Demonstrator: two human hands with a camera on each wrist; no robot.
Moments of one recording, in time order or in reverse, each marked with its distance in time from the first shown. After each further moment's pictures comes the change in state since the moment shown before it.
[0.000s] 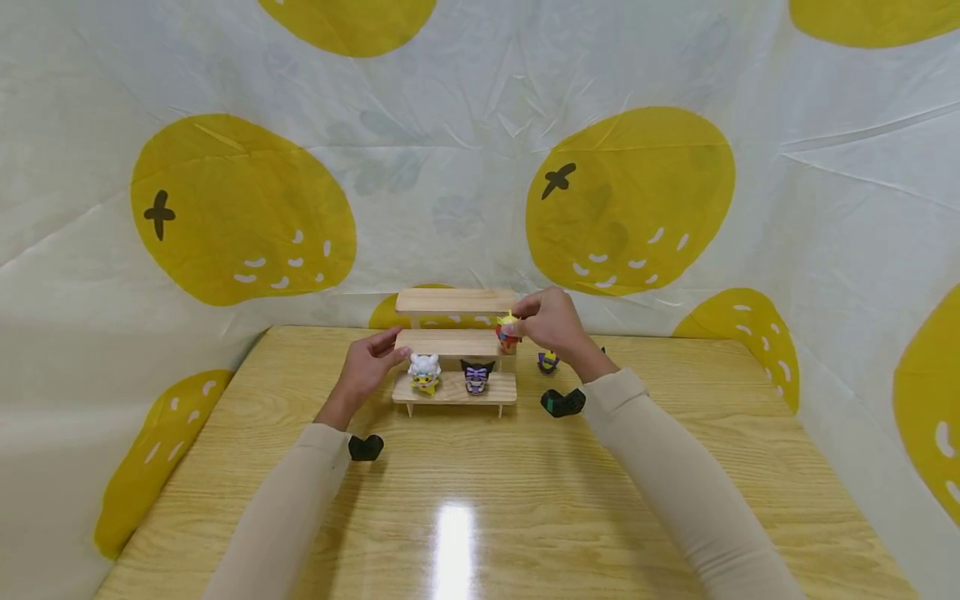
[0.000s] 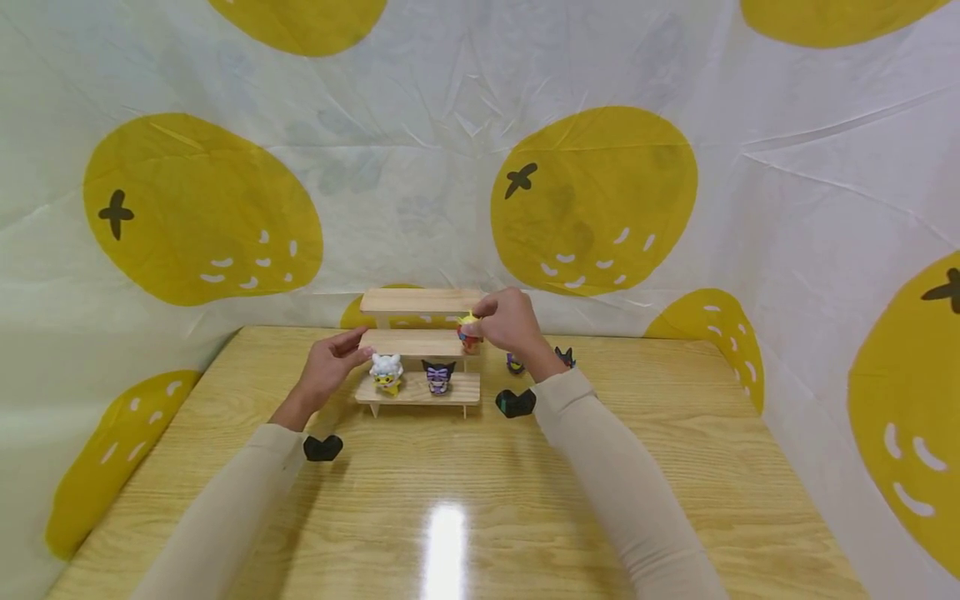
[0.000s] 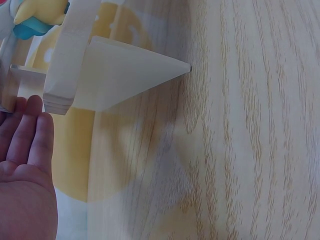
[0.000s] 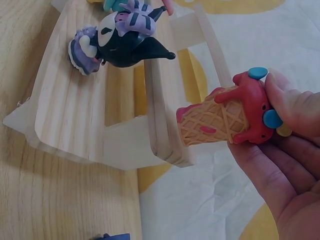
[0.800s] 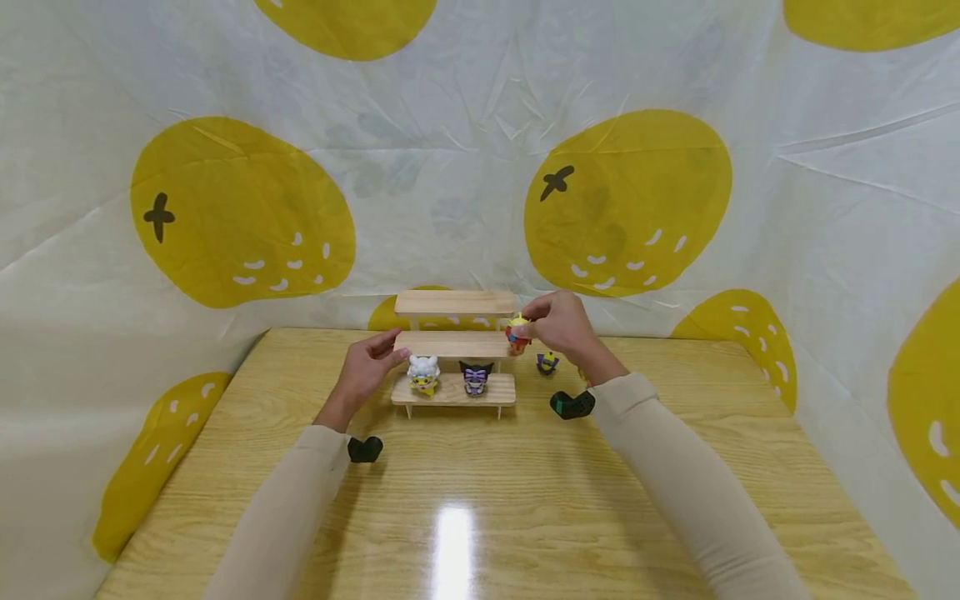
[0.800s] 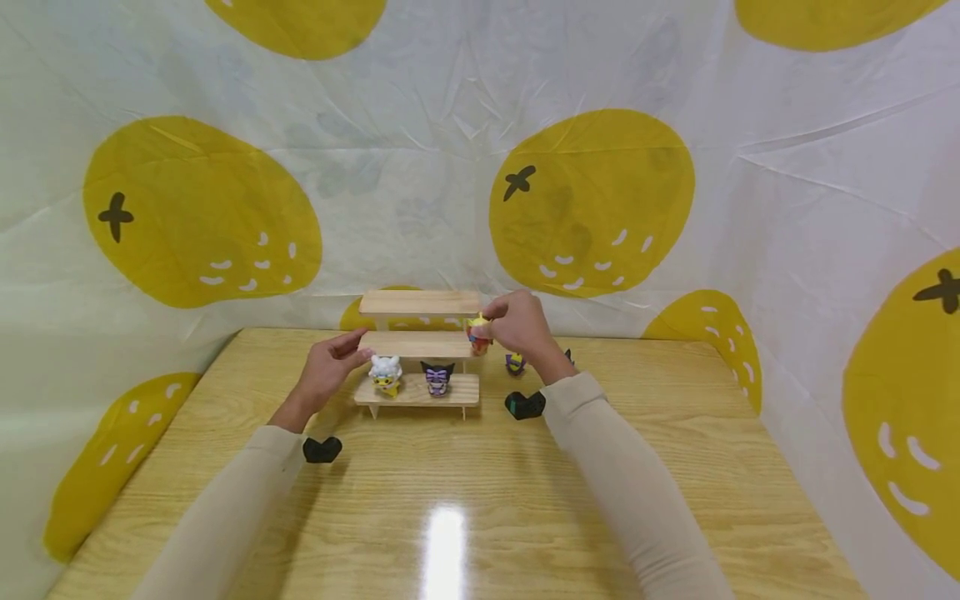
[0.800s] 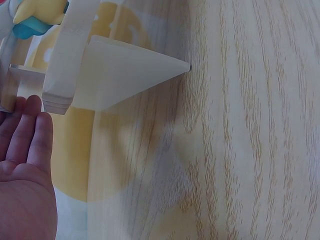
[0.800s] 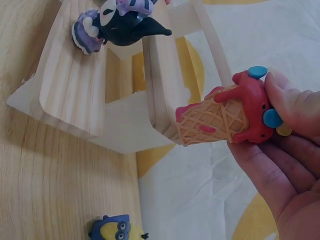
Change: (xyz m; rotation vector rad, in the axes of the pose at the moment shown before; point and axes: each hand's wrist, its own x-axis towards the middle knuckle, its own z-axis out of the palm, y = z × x) left_hand -0.004 0.003 -0.001 0.010 -0.013 -0.005; right_hand -0.004 0.009 -0.012 -0.002 -0.012 0.033
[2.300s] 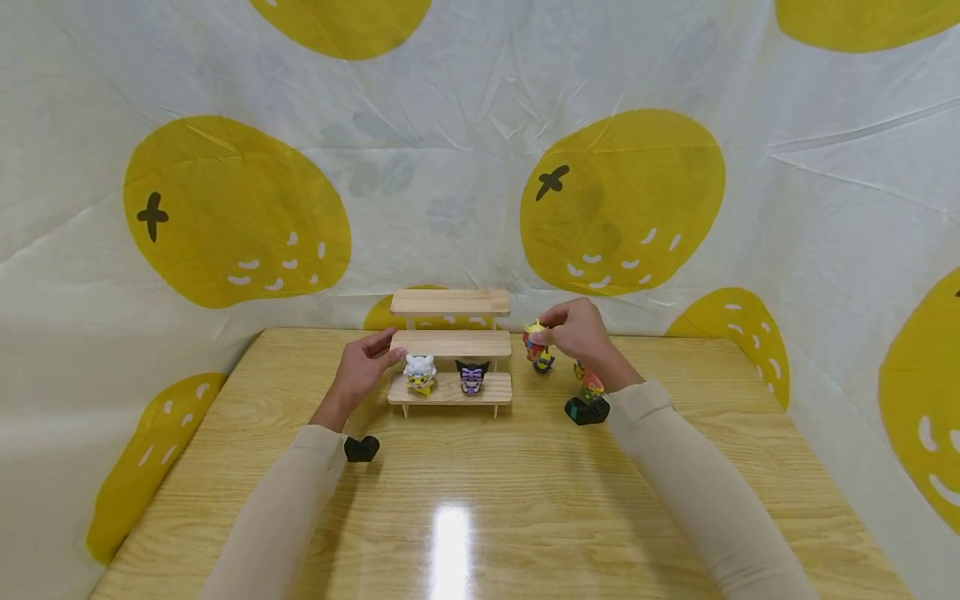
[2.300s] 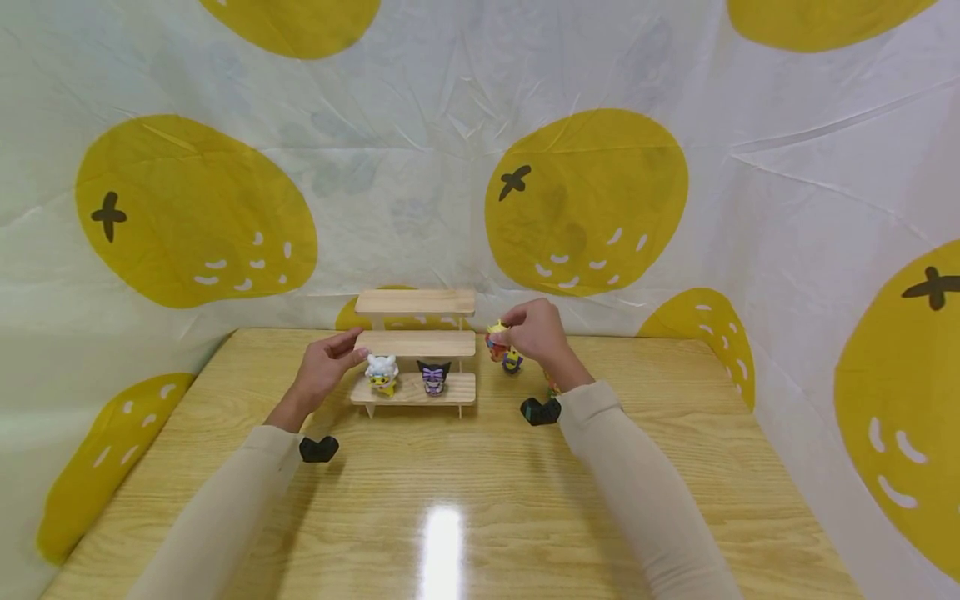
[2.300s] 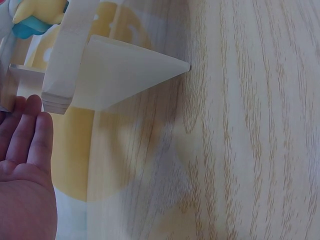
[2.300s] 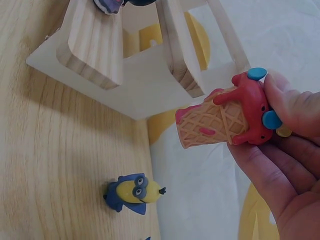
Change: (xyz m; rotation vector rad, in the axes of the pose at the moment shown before) left_hand 0.002 -0.001 0.000 -0.006 0.000 0.020; right_hand -0.011 0.025 -0.017 -0.040 0.022 0.059
